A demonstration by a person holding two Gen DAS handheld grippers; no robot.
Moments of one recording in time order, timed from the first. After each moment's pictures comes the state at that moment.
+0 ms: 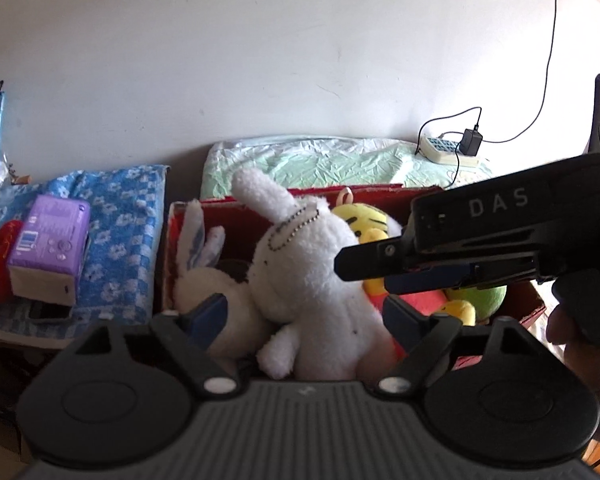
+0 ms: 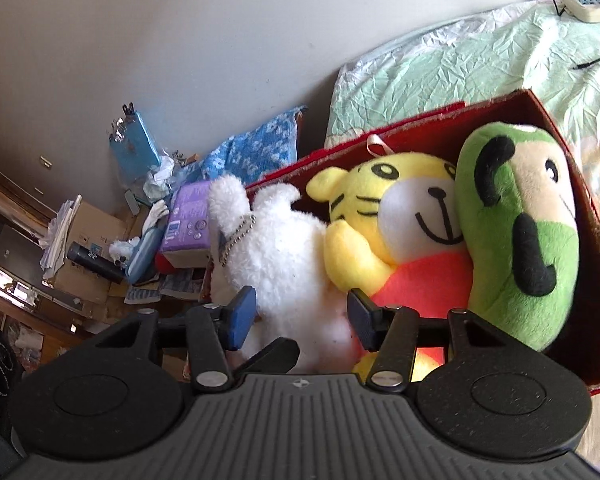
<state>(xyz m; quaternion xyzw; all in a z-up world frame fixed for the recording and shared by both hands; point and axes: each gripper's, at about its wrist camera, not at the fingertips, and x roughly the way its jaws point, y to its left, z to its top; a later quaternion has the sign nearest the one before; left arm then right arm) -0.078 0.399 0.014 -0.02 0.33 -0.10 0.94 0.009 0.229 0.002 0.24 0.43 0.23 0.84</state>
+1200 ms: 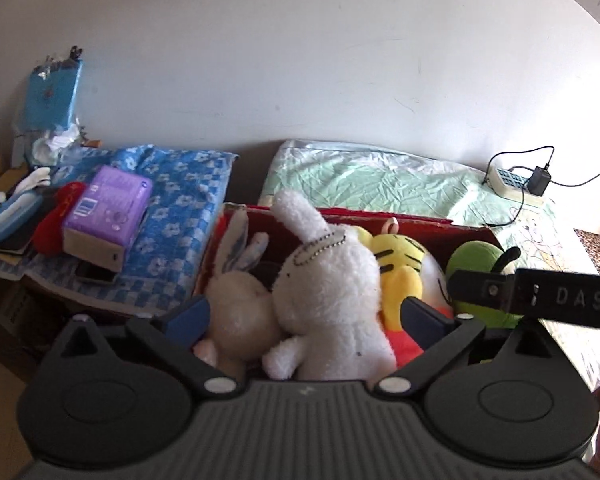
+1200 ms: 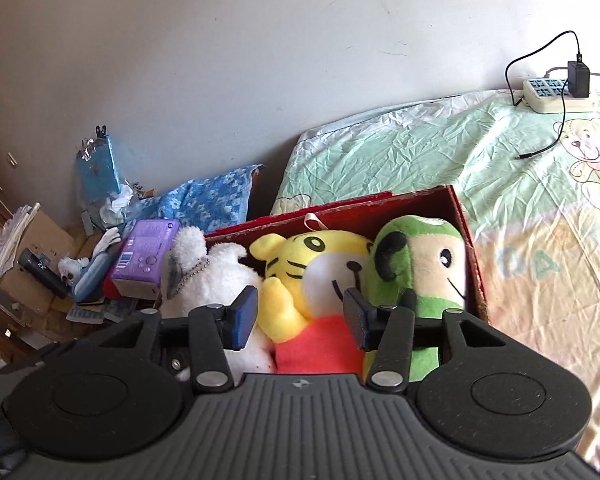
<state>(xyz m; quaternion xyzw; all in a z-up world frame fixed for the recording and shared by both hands) -0.069 0.378 0.037 -0.05 0.35 0.04 0.93 -0.009 0.195 0.026 0.14 0.38 0.16 0.90</state>
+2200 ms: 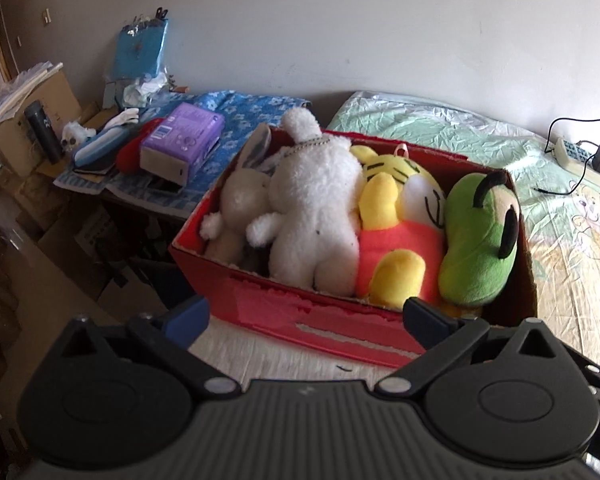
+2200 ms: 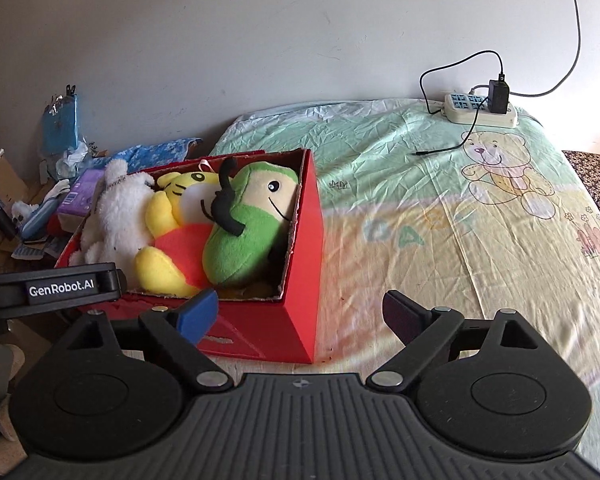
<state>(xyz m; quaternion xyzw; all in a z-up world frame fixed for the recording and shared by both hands) -0.115 0.286 0.038 -0.06 0.42 0.21 0.88 -0.078 0.109 0.013 0.05 0.38 0.12 0.91</state>
